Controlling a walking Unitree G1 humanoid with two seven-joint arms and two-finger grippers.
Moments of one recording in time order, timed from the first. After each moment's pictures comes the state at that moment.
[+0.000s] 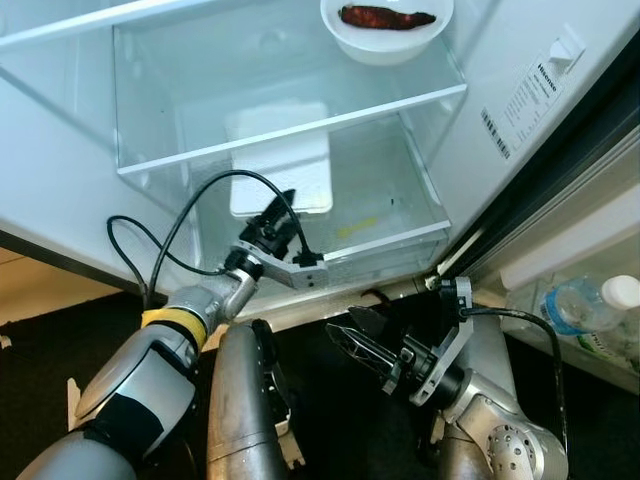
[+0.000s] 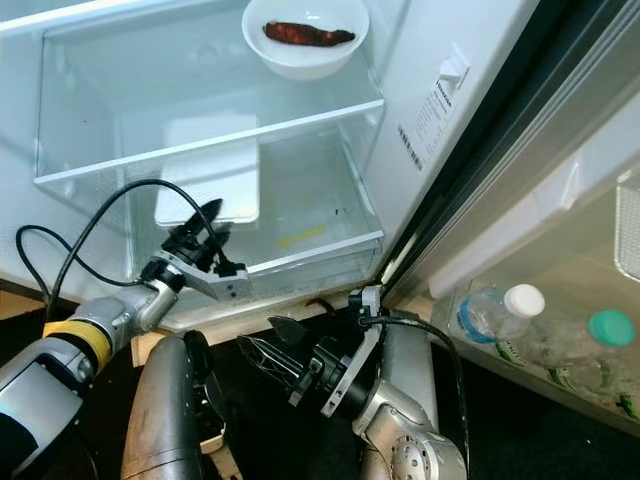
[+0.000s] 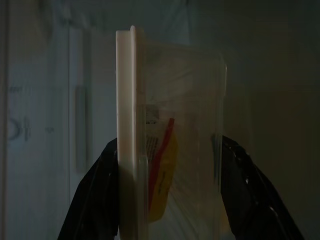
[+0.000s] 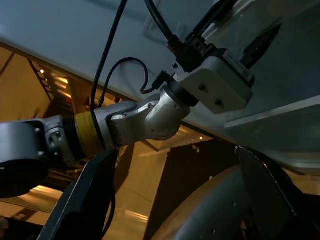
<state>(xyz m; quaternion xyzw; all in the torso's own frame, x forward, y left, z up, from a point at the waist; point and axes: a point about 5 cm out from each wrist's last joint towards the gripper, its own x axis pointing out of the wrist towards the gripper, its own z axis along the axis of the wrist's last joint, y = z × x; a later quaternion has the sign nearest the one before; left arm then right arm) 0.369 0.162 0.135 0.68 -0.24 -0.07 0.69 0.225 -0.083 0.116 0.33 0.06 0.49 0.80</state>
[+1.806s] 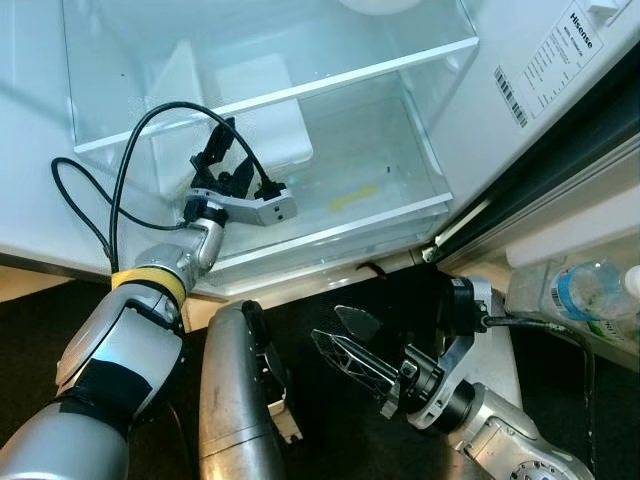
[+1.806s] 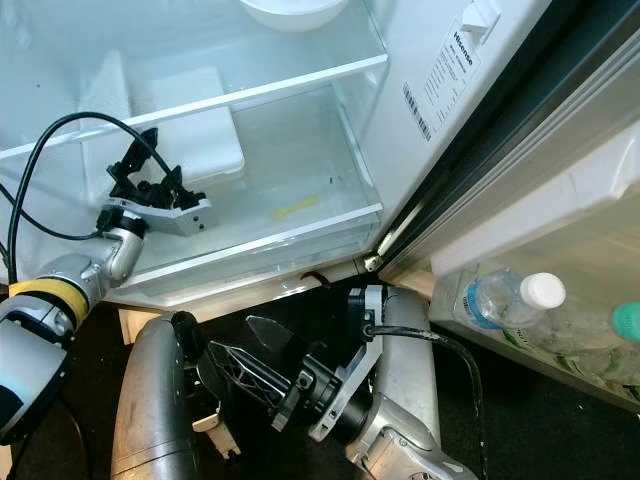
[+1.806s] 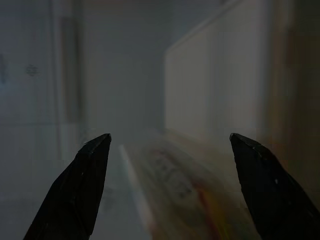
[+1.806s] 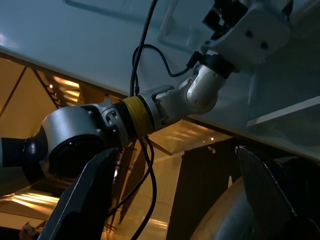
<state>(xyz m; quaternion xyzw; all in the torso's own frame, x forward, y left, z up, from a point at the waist) 0.390 0.197 0.183 0.67 -0.20 0.04 0.71 0.193 -0.072 0.157 0.35 0.04 0.51 0.79</state>
